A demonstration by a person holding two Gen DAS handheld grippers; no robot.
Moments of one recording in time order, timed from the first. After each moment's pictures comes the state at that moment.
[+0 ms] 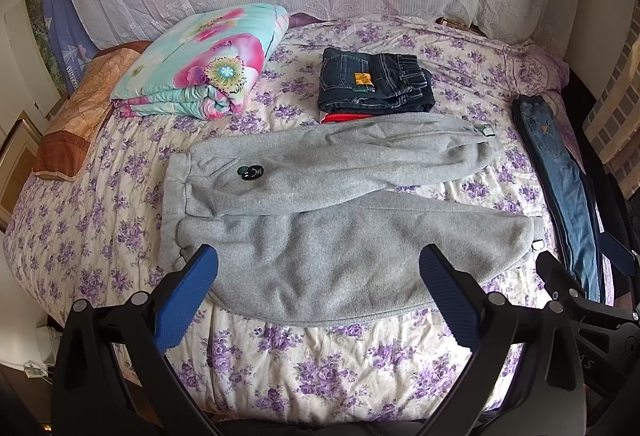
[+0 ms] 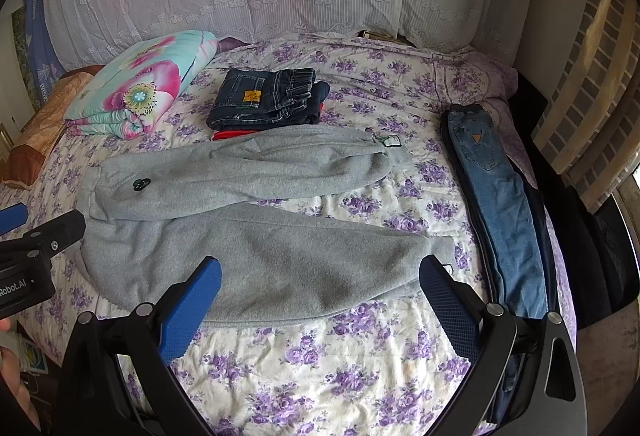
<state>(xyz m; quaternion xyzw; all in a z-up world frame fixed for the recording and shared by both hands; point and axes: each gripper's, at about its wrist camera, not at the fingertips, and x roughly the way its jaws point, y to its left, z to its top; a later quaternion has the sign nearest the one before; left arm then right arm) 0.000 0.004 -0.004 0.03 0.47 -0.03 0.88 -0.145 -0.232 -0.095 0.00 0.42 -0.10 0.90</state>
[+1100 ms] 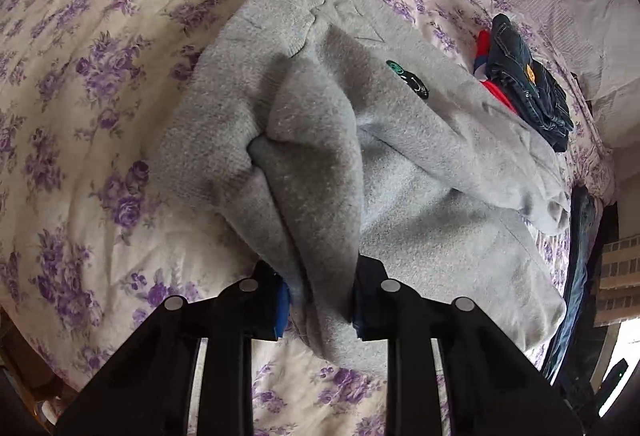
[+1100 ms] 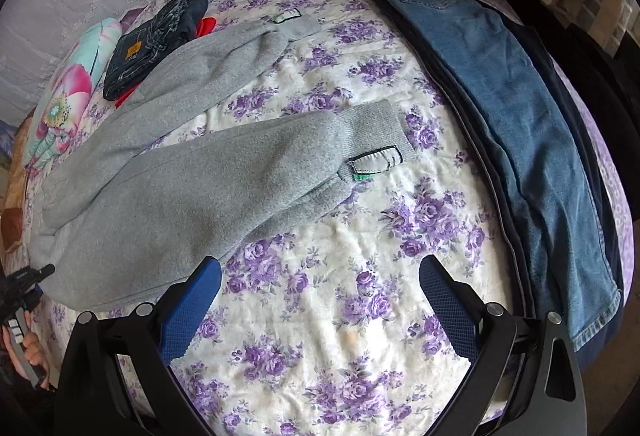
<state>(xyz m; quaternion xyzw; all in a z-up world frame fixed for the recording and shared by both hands) 0.041 0.189 -0.207 -0.24 0.57 0.03 0.79 -0.155 -0.402 -0.244 0.20 0.53 -0.13 0.81</state>
